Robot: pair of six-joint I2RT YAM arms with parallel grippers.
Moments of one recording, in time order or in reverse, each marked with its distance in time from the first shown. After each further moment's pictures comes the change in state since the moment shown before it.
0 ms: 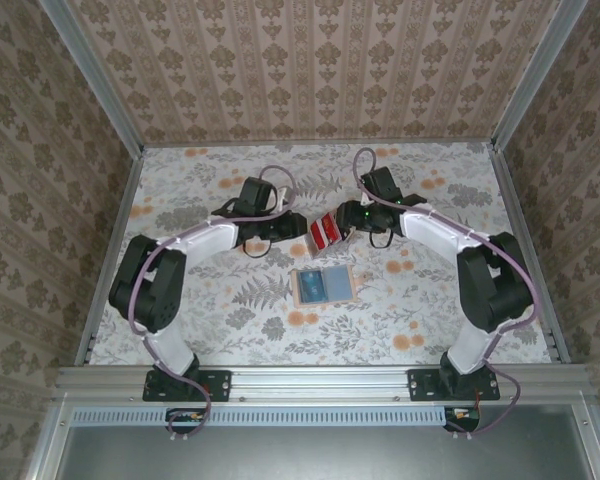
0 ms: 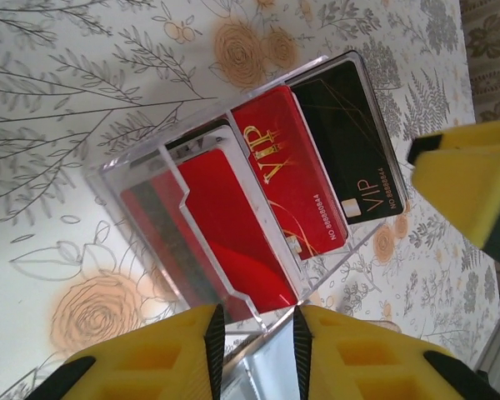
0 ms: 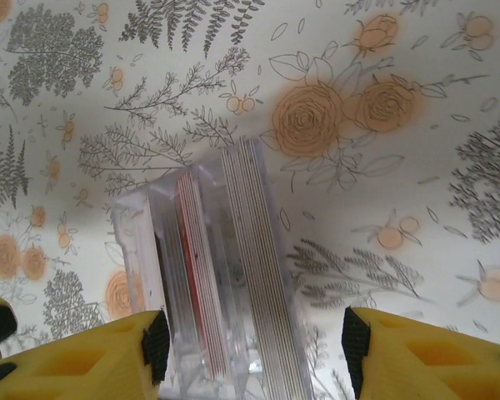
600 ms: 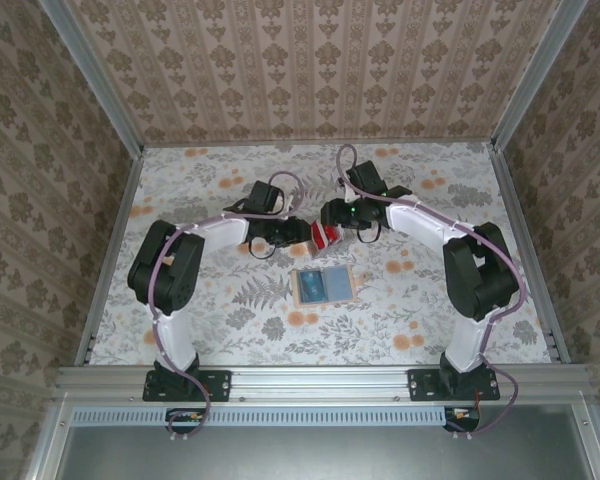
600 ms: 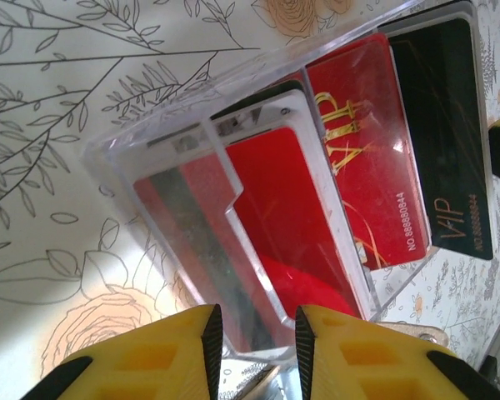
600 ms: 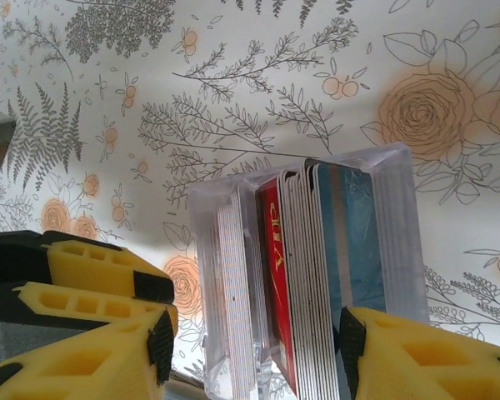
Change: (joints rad) left arm 0.000 0.141 0.063 -0.029 0.045 0.010; right arm 0.043 0.089 0.128 -0.063 -0.084 -0.034
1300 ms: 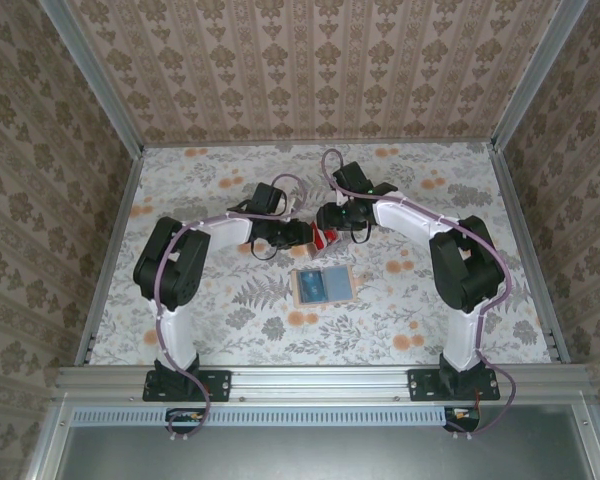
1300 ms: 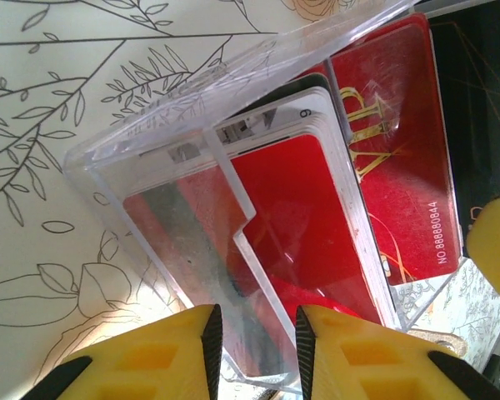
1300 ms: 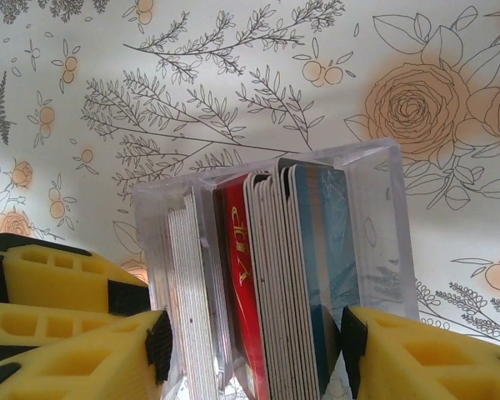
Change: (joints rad) left arm -0.007 0.042 0.010 0.006 0.008 0.000; right arm 0.050 0.083 0.091 -0.094 0.108 -0.048
